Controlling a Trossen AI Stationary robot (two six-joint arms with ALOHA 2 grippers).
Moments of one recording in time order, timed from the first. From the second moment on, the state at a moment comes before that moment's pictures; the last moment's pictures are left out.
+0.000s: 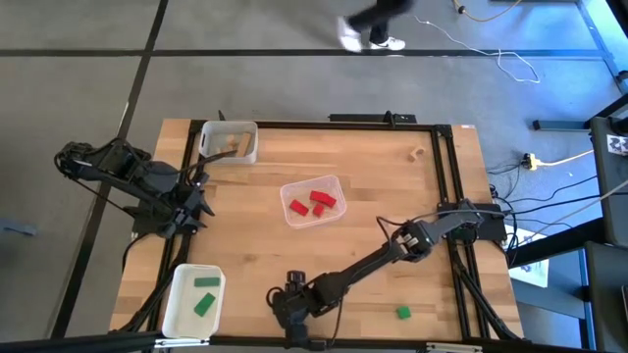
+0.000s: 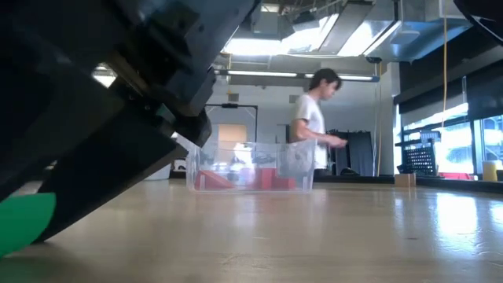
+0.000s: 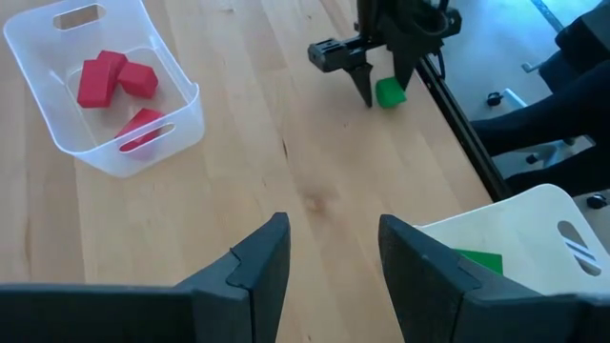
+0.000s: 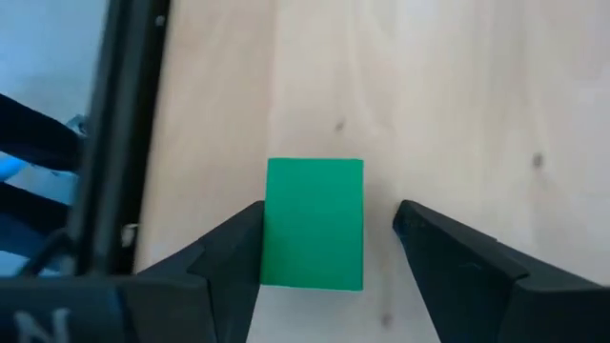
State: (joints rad) left arm -0.31 0.61 0.98 -1.09 0.09 -0.07; right arm 0.49 2.63 2.27 -0.67 0.16 0.44
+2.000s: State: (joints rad) left arm -0.31 0.61 0.98 -1.22 0.09 -0.10; right arm 0.24 2.62 2.35 0.06 0.00 0.30
